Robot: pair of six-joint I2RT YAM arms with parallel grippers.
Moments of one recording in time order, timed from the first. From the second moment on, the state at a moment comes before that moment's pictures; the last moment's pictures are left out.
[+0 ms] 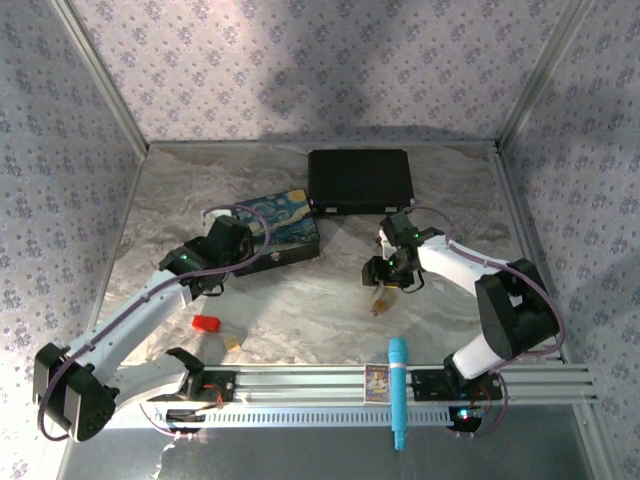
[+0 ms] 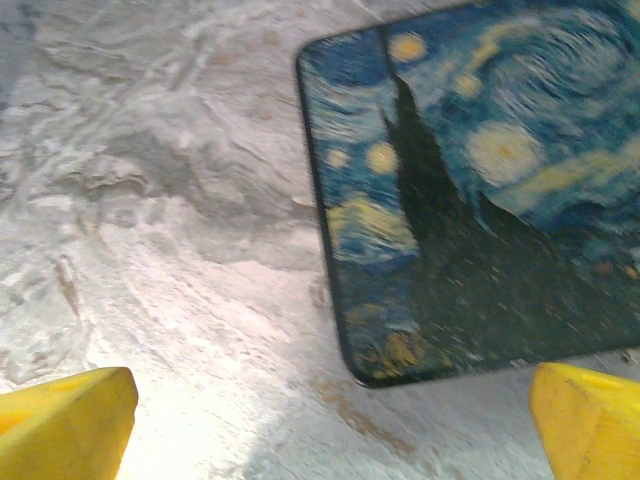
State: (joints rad) left arm -0.57 1.06 0.86 -0.75 -0.56 -0.49; right arm 0.44 1.52 0.87 -0.64 -0.25 0.39
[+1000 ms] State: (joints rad) left arm -0.04 1.31 0.33 0.48 -0.45 -0.12; right arm 0.02 1.35 0.32 0.51 0.37 0.11
